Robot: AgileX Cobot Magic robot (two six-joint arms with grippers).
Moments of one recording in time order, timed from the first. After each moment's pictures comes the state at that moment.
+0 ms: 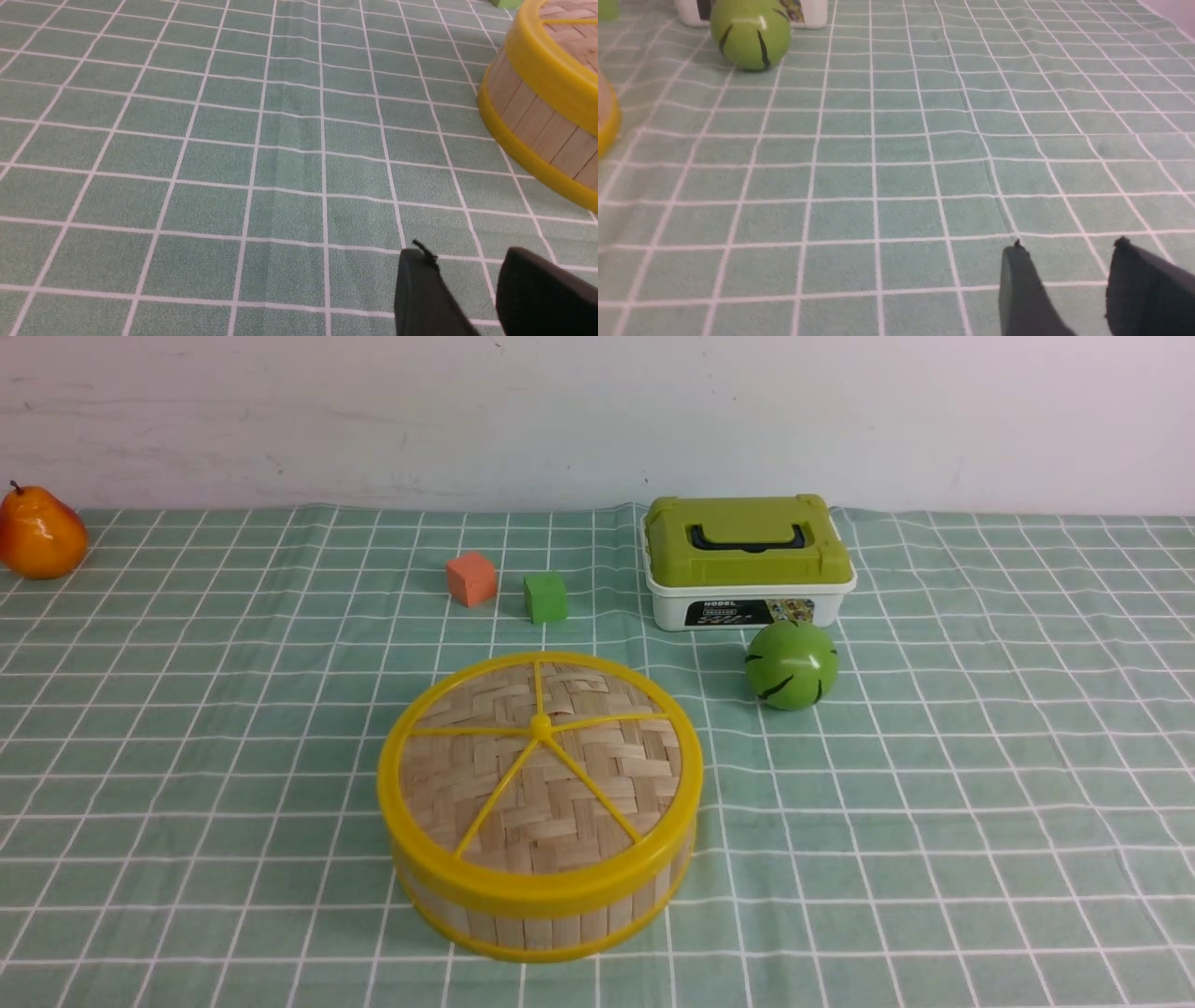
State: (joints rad) right arm -0.01 -0.01 0.03 -0.04 0.31 0.22; left arm -0.05 -0.01 0.03 0.04 0.39 -0.23
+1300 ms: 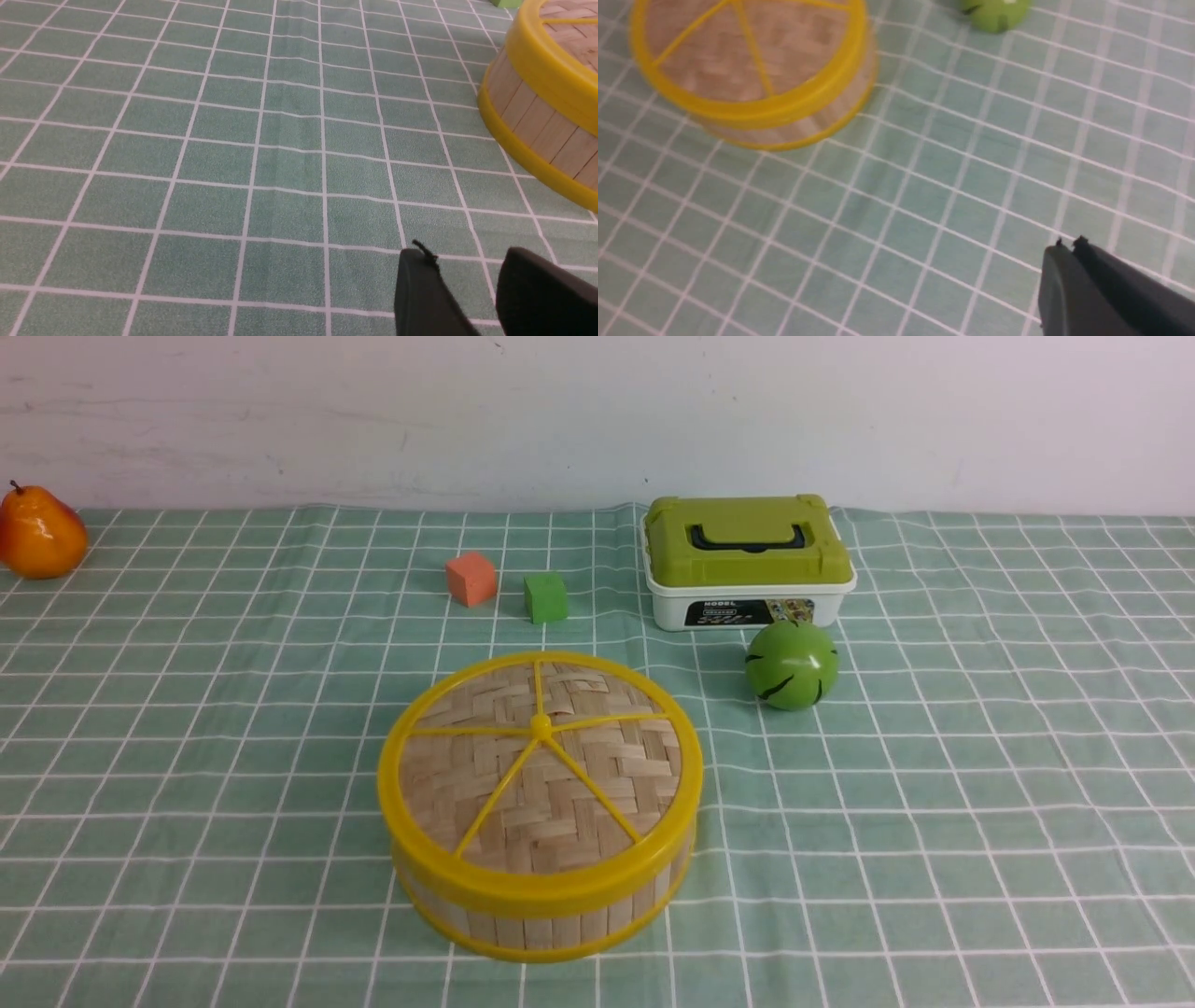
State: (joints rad) right arm 0.04 1.03 -1.12 0.46 1.09 -0.48; left arm -0.05 -0.01 0.03 0.04 0.39 -0.23
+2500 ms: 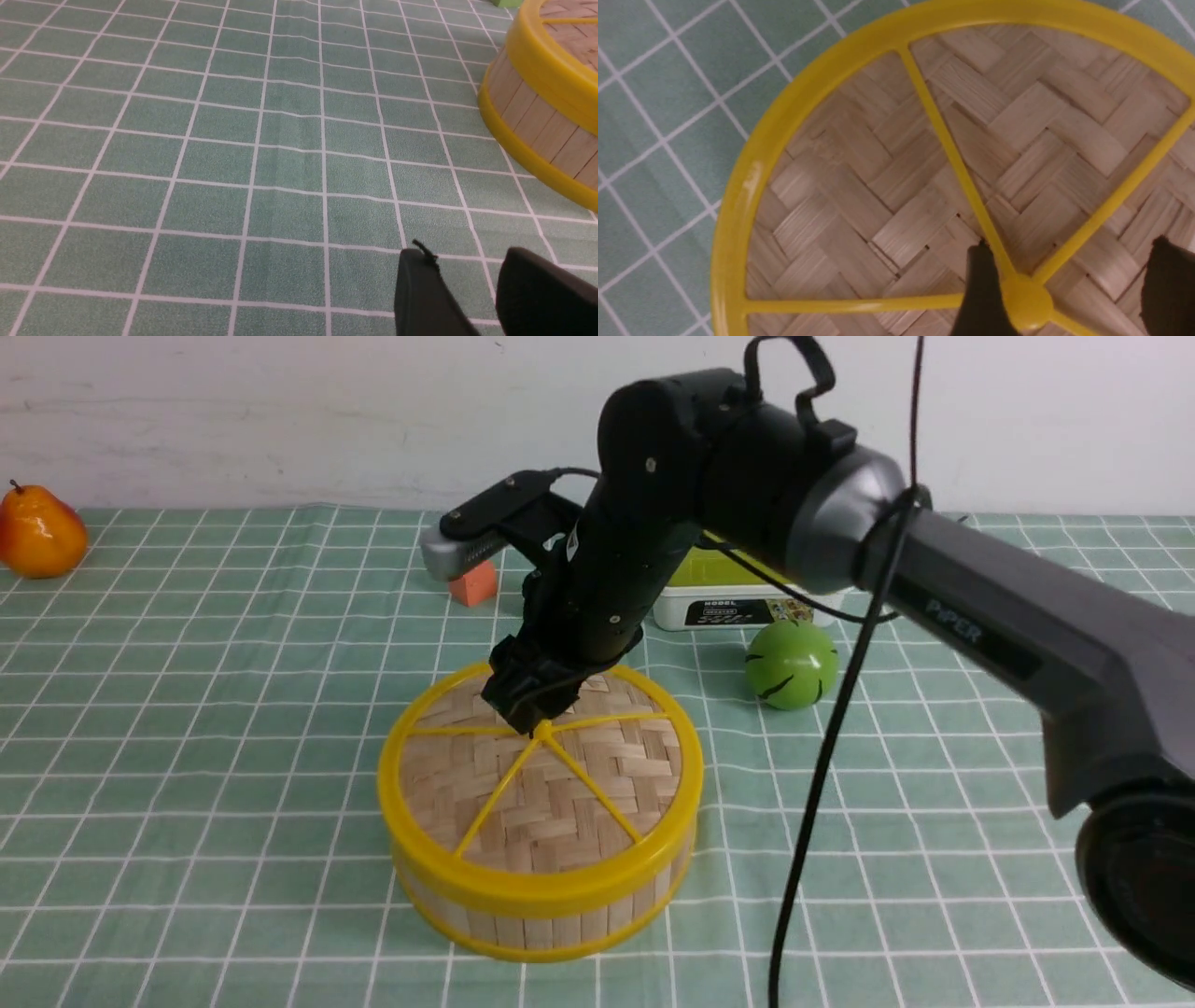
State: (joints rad) right arm 0.64 2.25 -2.18 0.20 1.11 -0.27; left arm -0.05 -0.01 0.03 0.04 0.39 -0.23
